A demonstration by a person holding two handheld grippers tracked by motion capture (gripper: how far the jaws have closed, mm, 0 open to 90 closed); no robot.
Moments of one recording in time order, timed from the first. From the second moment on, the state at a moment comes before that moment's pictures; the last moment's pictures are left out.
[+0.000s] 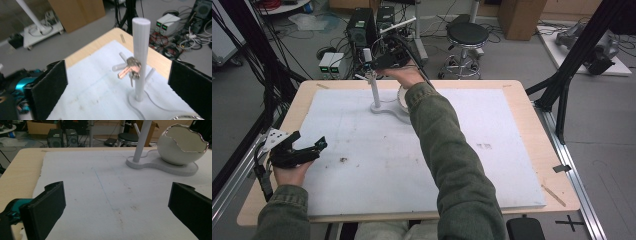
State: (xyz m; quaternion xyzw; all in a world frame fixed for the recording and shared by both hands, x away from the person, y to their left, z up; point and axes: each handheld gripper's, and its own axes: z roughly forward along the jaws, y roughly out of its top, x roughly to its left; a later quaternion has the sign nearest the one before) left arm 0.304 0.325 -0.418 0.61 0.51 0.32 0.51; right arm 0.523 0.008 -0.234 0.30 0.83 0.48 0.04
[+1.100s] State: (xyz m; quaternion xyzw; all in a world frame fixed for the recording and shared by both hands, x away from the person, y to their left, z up) left arm 0.303 0.324 -0.418 0.62 0.51 0.32 0.51; right arm 0.477 -0.082 -0.242 0.35 0.82 0.42 0.13
